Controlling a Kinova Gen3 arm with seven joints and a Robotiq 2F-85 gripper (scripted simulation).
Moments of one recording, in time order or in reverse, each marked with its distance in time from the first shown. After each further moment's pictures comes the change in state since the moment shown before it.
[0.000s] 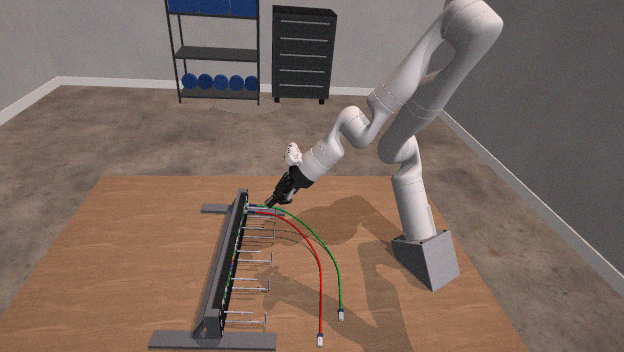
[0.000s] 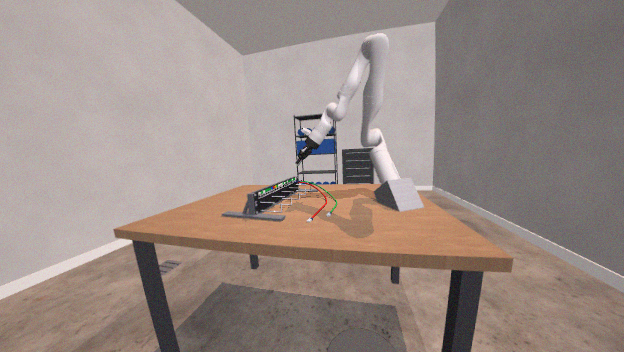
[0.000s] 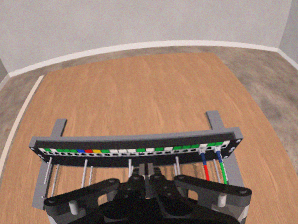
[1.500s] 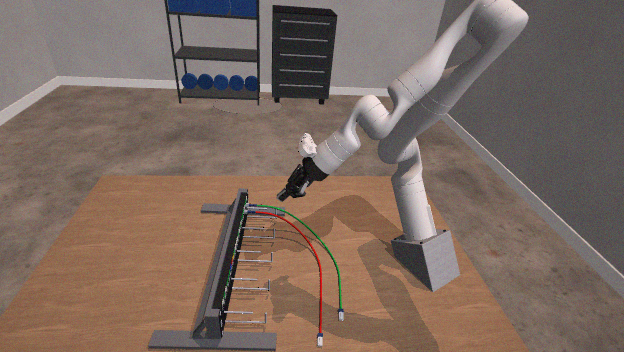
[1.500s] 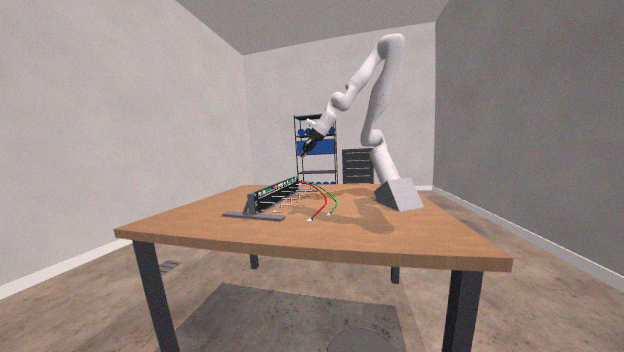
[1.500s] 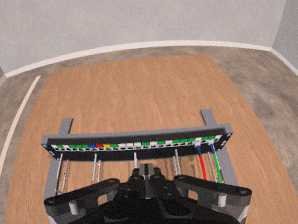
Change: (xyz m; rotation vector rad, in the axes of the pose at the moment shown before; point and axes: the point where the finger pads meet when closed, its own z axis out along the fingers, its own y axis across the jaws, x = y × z) arm -0.001 -0.016 -0.050 -0.035 -0.008 0.010
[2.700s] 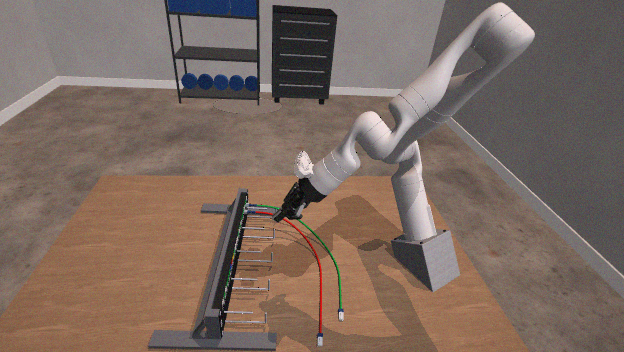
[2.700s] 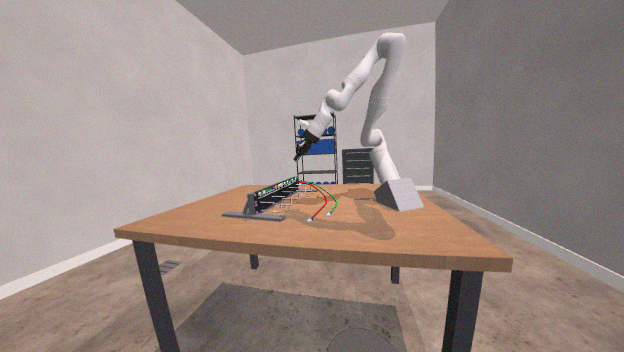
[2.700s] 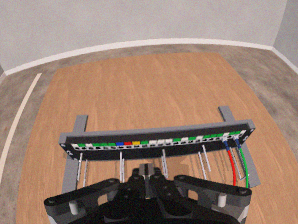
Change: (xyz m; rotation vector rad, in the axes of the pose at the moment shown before) arm -0.005 -0.070 0.014 -0.010 -0.012 0.000
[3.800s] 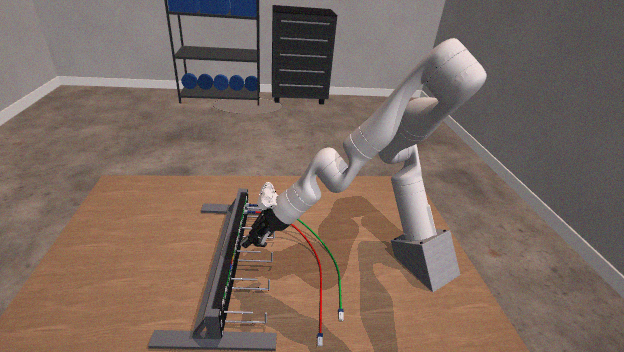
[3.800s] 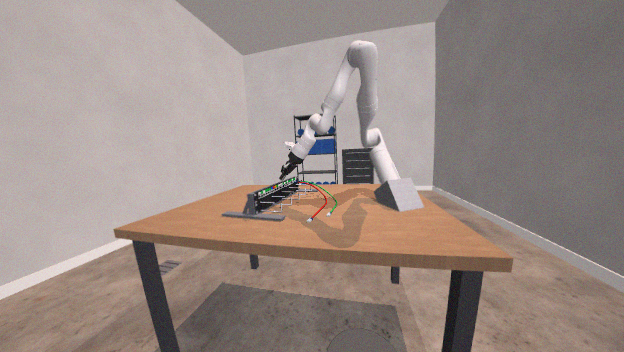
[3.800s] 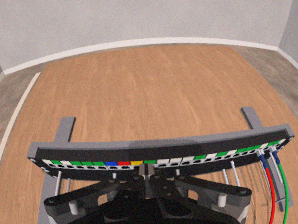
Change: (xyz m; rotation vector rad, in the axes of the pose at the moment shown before) arm 0.006 -0.006 0.123 0.015 0.013 -0.007
